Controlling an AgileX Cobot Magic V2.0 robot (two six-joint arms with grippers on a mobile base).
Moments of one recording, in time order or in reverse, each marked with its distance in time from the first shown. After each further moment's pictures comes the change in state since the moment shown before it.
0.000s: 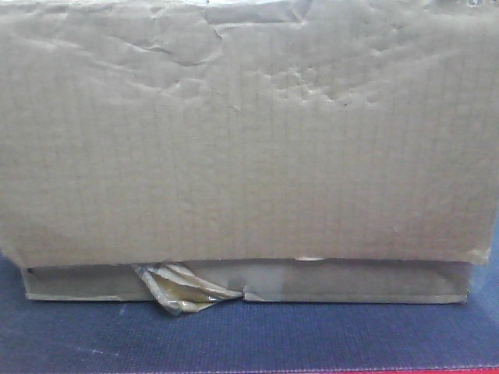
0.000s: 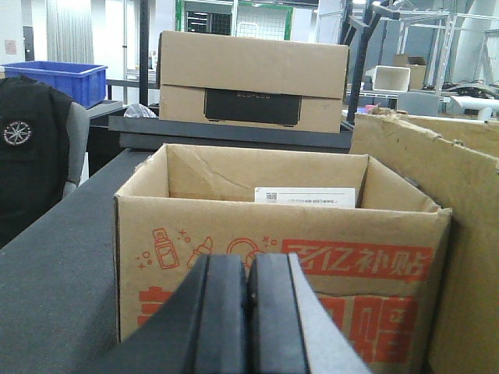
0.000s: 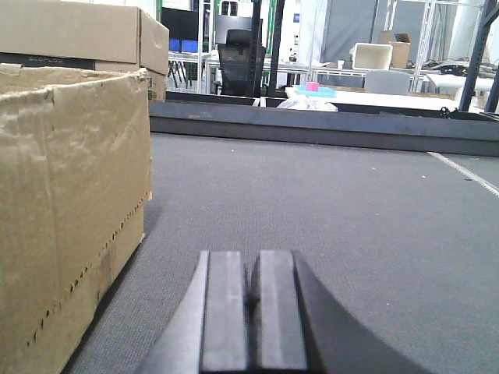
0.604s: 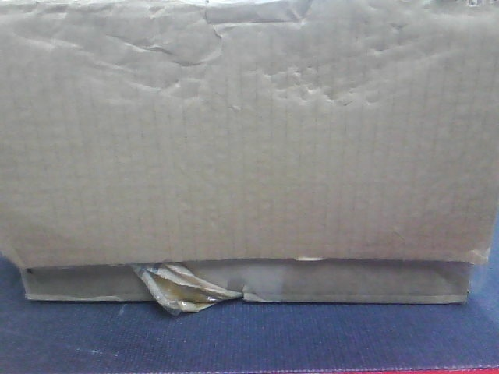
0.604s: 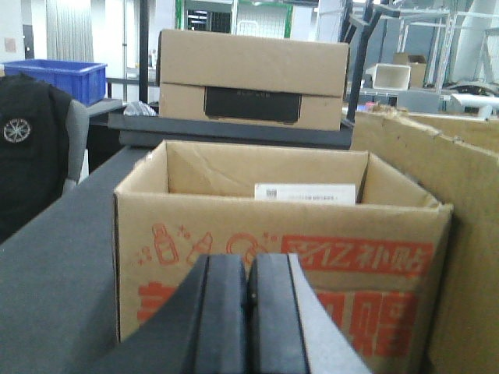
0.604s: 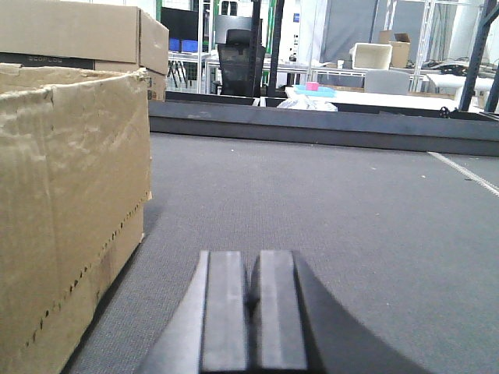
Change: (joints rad) left arm 0.000 0.000 -0.006 0.000 0.019 0.000; right arm 0.000 0.000 0.000 0.000 0.000 0.000
